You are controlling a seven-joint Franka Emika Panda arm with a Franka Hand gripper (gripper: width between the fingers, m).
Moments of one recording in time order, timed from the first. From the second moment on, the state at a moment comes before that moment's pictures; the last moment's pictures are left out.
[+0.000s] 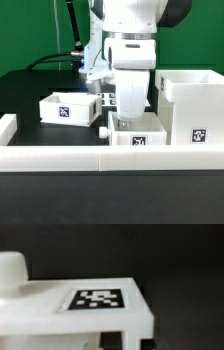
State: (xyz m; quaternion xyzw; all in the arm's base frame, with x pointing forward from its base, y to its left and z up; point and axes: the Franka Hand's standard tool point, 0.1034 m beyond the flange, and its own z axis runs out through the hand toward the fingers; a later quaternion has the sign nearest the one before) arm 0.541 -0.006 0.018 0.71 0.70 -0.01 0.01
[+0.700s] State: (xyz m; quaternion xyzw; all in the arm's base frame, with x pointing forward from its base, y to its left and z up) arm 0.539 -0.001 0.014 0.71 0.70 0.00 0.02
